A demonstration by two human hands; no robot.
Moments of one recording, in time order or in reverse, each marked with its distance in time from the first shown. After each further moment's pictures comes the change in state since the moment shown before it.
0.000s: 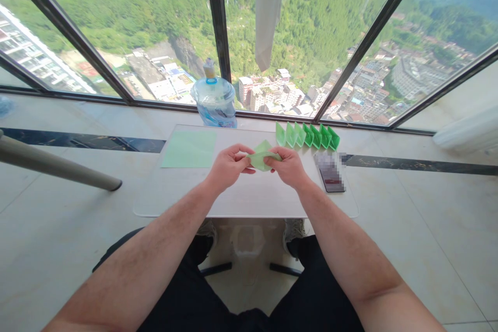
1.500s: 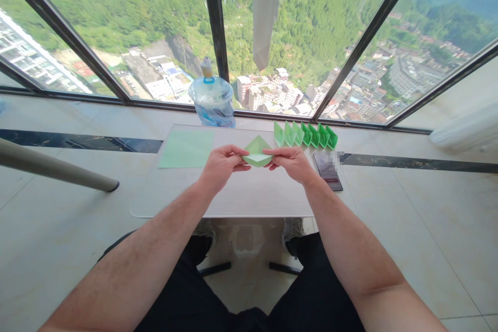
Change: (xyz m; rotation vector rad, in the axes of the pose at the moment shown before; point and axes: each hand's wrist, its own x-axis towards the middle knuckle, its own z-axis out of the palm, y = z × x) left_hand -0.001 0.004 -0.002 -0.109 0.152 -0.050; right_hand 0.002 -0.010 -0.024 0.116 -0.151 0.001
